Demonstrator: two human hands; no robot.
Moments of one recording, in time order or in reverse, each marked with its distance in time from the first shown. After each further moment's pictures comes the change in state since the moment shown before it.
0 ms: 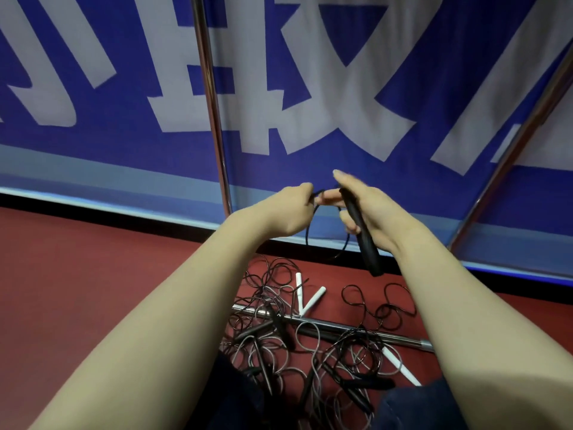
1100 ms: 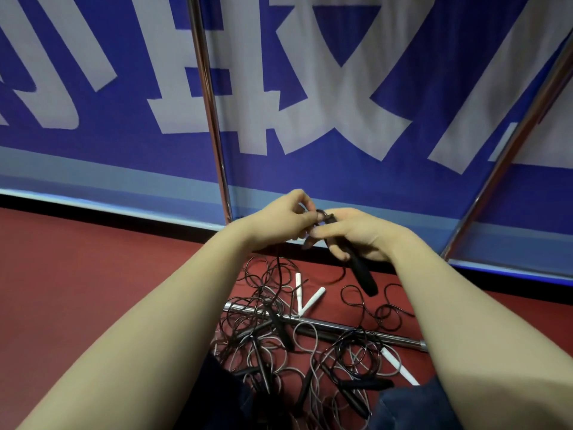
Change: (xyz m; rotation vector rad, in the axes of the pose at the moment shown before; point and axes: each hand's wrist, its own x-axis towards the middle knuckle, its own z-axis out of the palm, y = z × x) left_hand -0.004 -0.015 0.022 -0.517 -0.025 -0.006; right_hand -0.003 0.018 -0.004 -0.228 -0.392 0.068
